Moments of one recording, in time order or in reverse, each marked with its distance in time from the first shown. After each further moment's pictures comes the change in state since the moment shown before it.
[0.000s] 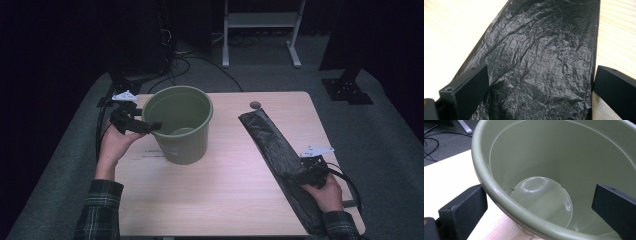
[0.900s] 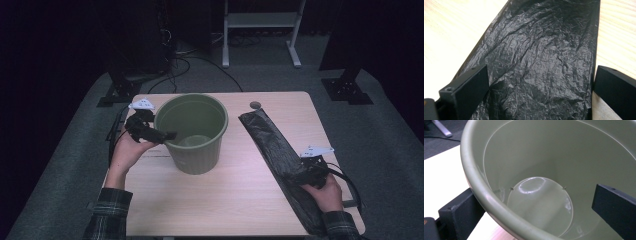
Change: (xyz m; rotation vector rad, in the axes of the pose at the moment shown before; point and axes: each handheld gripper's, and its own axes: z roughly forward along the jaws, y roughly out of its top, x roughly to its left) left arm -0.044 -0.001 0.019 0.010 -0.109 0.074; right arm 0.000 0.000 0.000 0.000 0.000 -0.001
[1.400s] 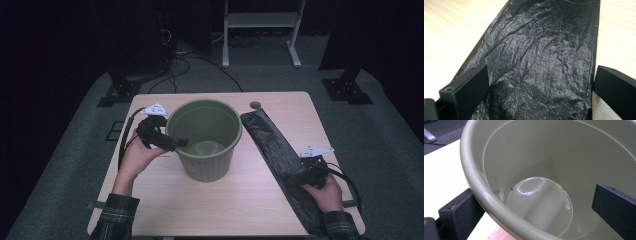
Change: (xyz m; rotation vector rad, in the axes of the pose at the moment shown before) left arm -0.035 0.007 0.014 0.011 -0.071 0.057; right arm 0.000 0.000 0.000 0.000 0.000 -0.001
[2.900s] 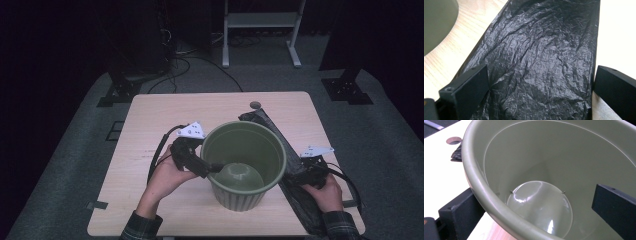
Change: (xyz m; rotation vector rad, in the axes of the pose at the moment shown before) left arm -0.092 0.012 0.038 -0.020 -0.198 0.128; right arm 0.000 0.000 0.000 0.000 0.000 0.000
